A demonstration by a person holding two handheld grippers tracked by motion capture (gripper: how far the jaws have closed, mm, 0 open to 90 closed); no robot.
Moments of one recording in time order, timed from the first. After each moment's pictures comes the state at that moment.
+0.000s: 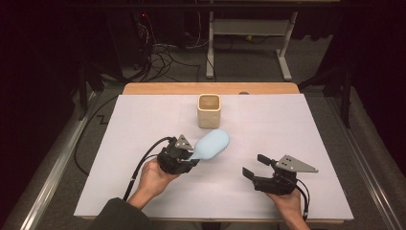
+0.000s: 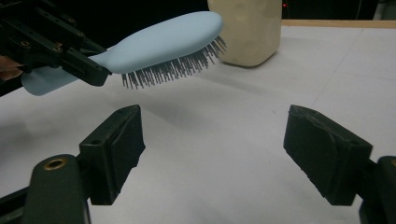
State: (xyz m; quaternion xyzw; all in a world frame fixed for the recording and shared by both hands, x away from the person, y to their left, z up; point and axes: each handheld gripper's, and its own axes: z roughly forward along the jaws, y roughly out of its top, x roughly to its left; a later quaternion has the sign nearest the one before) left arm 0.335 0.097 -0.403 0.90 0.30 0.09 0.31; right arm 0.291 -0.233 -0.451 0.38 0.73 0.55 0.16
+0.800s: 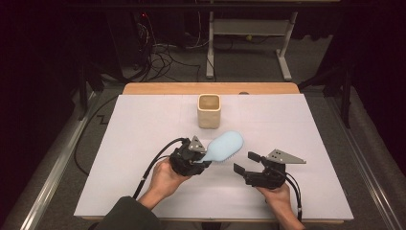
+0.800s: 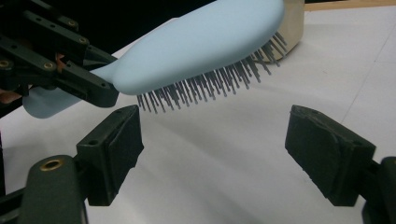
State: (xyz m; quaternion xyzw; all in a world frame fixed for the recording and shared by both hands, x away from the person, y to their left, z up) left arm 0.329 0.065 -0.400 0.90 0.27 0.09 0.32; right arm 0.310 -0.212 -0.455 0.39 0.73 0.55 0.12
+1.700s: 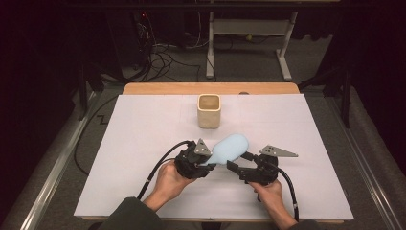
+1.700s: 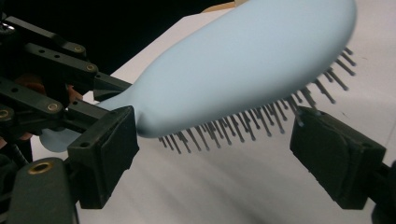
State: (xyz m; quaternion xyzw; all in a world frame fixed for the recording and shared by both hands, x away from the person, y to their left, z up) left arm 0.325 0.053 -0.404 0.91 0.26 0.09 0.33; right arm 0.325 -0.197 -0.458 0.42 0.71 0.57 0.05
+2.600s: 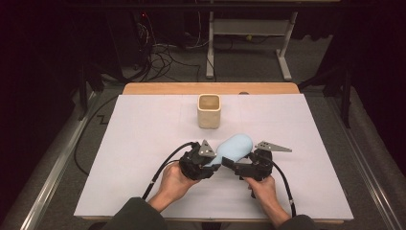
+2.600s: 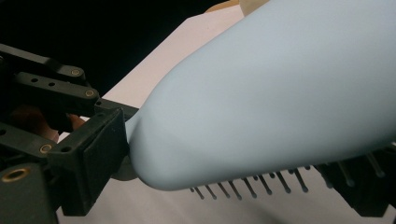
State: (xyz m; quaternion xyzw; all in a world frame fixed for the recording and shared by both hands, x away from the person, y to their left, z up) left arm 0.323 0.042 -0.408 0.90 0.26 0.09 0.34; right arm 0.338 -0.185 -0.460 0.44 0.70 0.57 0.02
